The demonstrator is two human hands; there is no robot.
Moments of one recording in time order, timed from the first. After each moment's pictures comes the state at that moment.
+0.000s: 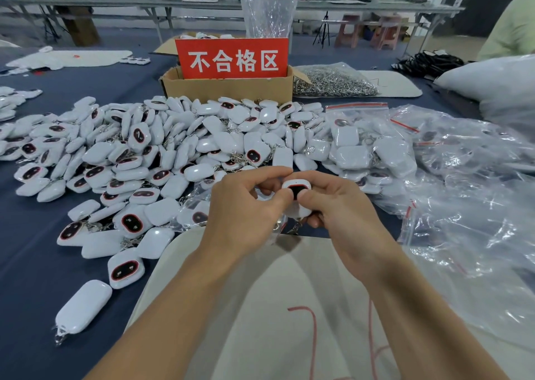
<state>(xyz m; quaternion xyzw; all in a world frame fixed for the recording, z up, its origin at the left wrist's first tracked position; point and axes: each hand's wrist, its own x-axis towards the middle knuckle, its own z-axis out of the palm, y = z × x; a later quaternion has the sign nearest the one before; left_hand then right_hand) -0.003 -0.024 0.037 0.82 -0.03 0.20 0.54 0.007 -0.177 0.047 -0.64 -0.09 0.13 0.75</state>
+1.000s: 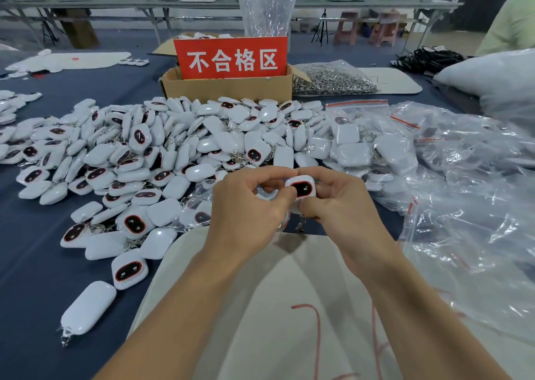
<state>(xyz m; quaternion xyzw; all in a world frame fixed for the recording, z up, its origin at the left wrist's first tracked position) -0.004 -0.027 0.037 0.82 -0.03 0.23 0.53 0.004 -0.175 0.045 -0.71 -0.07 0.06 0.70</state>
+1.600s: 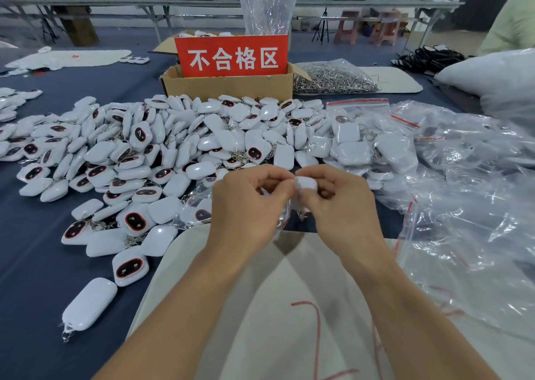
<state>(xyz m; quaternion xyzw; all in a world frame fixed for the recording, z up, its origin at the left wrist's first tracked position) -0.003 -0.029 0.034 0.83 0.01 0.23 0.51 0.009 -0.170 0.031 -0.80 -0.05 -0.08 0.60</state>
